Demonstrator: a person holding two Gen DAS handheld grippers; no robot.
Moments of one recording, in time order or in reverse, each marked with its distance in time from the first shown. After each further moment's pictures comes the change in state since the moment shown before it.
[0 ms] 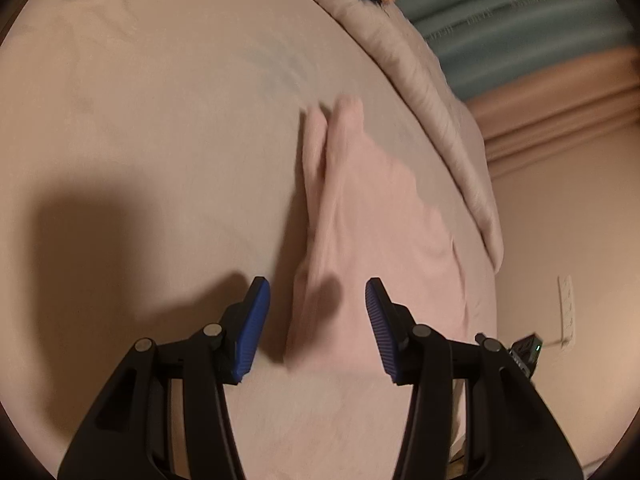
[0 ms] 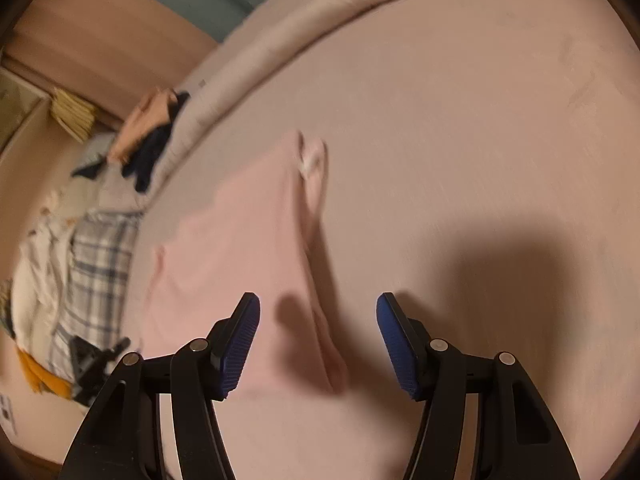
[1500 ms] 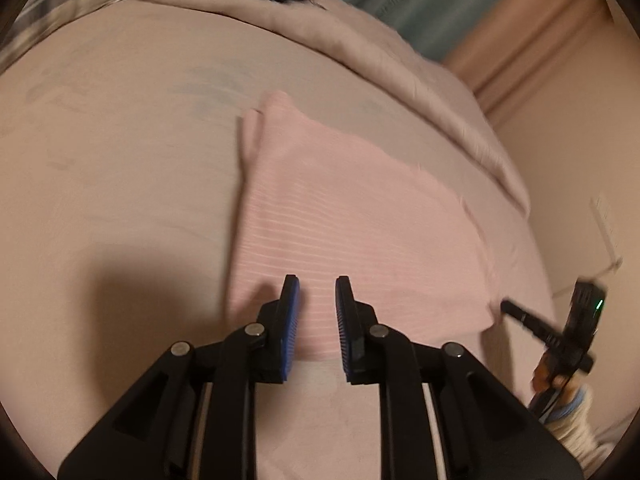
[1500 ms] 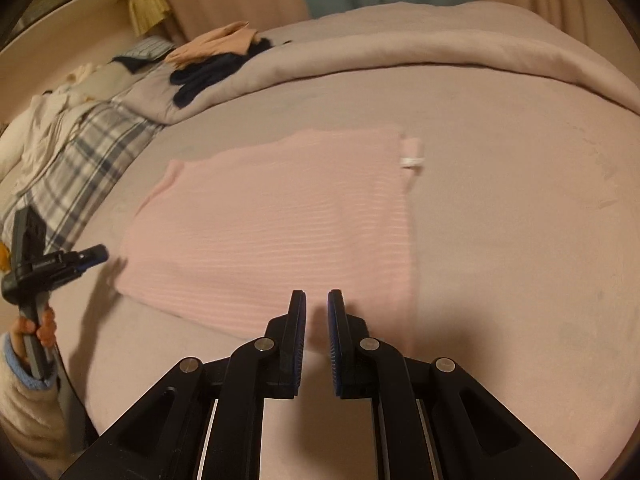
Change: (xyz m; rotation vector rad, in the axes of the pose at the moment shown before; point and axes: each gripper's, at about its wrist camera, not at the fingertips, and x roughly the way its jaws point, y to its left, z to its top) left arm 0.039 -0.072 -0.028 0.321 -0.050 0.139; right arm 0.029 0.104 -0.031 -0.465 -0.038 -0.106
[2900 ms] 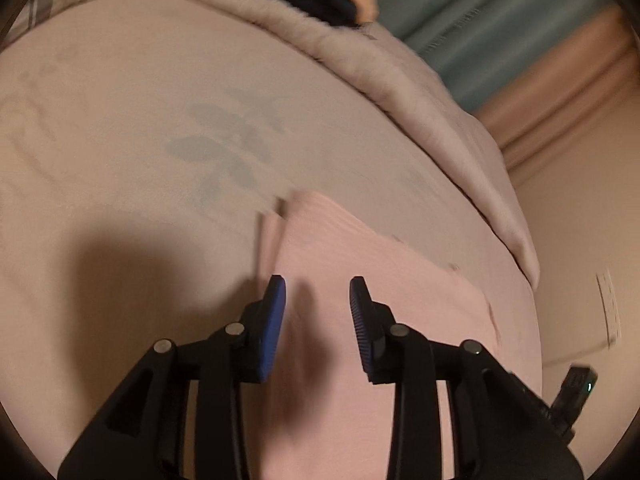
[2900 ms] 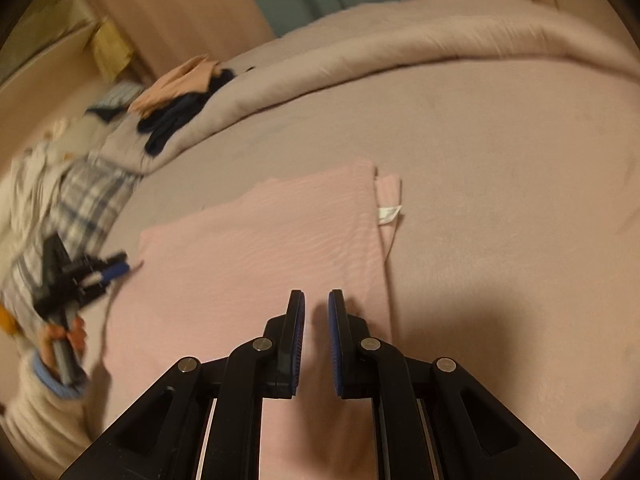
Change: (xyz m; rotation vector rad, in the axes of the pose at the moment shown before) left arm 0.030 0.032 0.081 -0.169 -0.101 -0.023; right arm 0.019 -0.037 0.031 0.129 -0.072 0.011
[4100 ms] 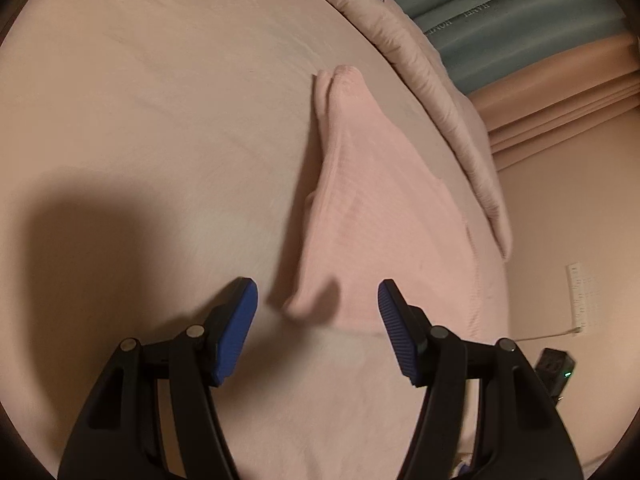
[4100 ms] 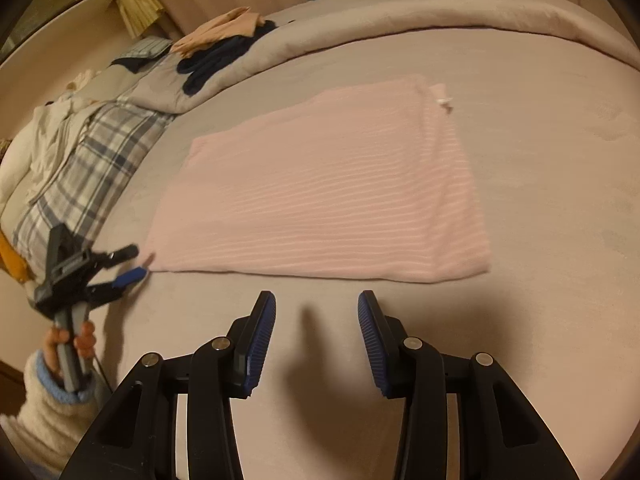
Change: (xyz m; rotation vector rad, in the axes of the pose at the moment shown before) left arm -0.048 0.050 -0.096 -0.151 0.133 -0.079; right arm -0.018 0.047 -0.070 -0.047 0.130 0.057
